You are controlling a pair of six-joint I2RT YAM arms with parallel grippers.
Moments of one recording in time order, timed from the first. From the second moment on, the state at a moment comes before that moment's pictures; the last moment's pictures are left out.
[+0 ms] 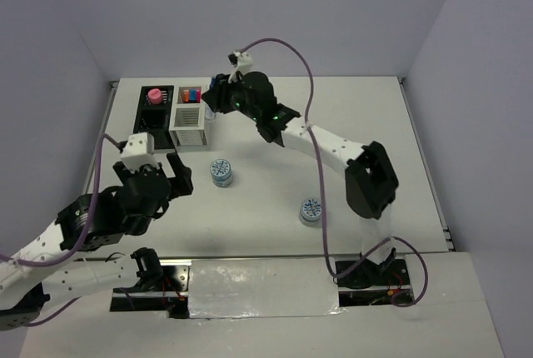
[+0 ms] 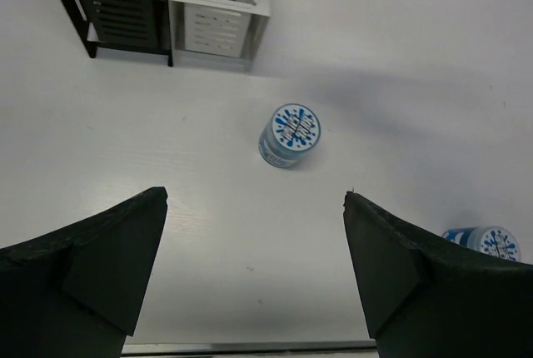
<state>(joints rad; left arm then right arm) -1.04 0.75 1.10 -1.04 -0.88 -0.84 0.76 1.87 1.61 0.19 -0.03 0.43</state>
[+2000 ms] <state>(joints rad) -1.07 1.05 0.92 -0.44 -0.38 -0.46 0.78 0.68 0.90 -0.66 0.57 0.69</state>
